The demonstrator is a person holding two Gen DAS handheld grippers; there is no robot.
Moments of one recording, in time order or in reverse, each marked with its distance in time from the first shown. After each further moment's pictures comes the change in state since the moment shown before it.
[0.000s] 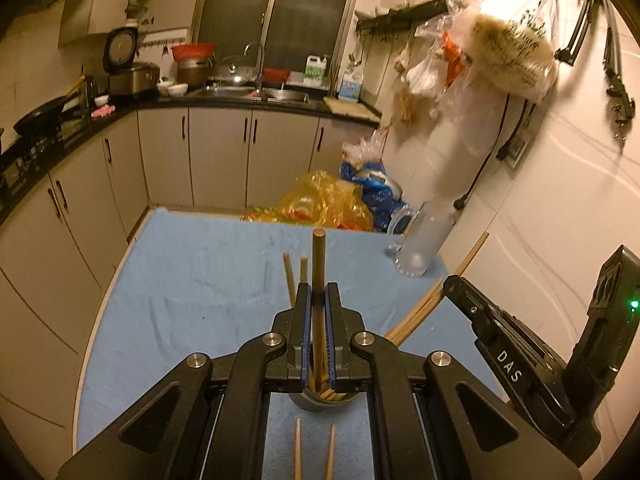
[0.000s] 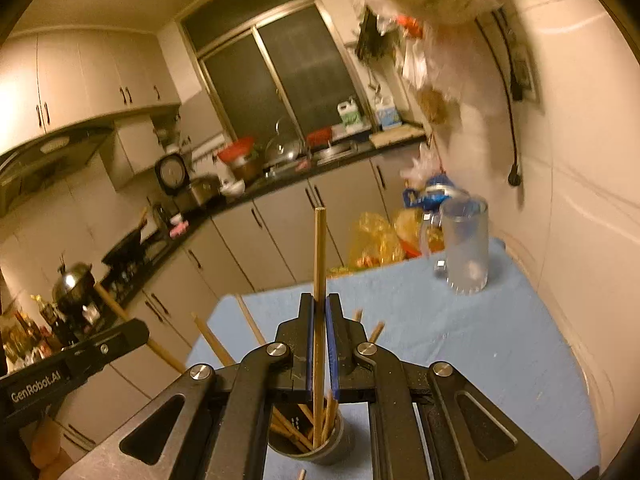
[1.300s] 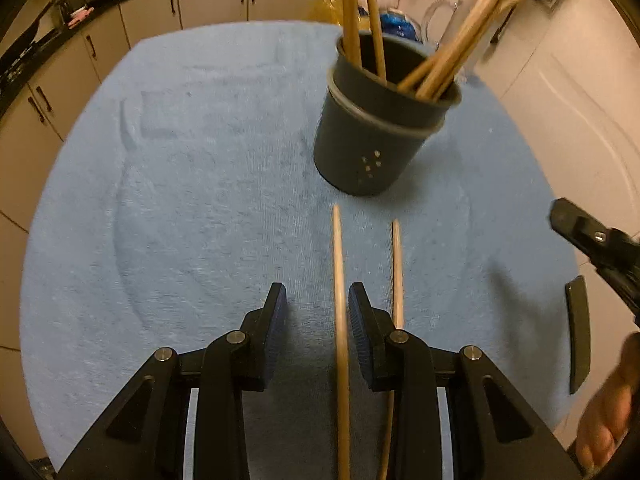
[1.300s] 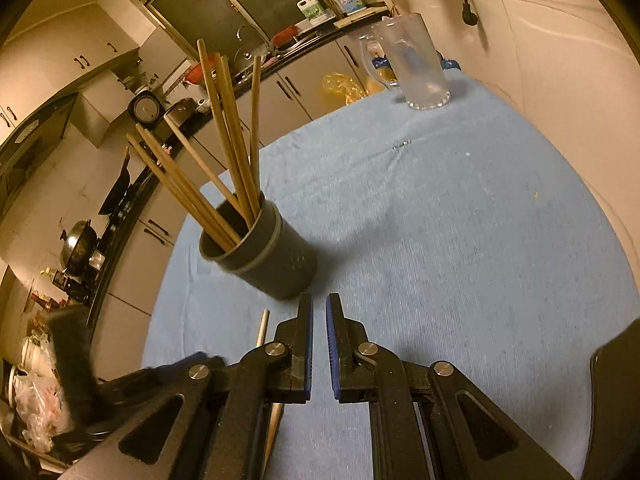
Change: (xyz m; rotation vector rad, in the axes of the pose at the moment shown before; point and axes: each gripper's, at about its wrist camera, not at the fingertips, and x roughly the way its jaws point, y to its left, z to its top) left arm 0.079 0.031 -0.182 0.051 0.464 0.041; right arm -0.014 -0.080 -0.124 0.189 0.353 0.039
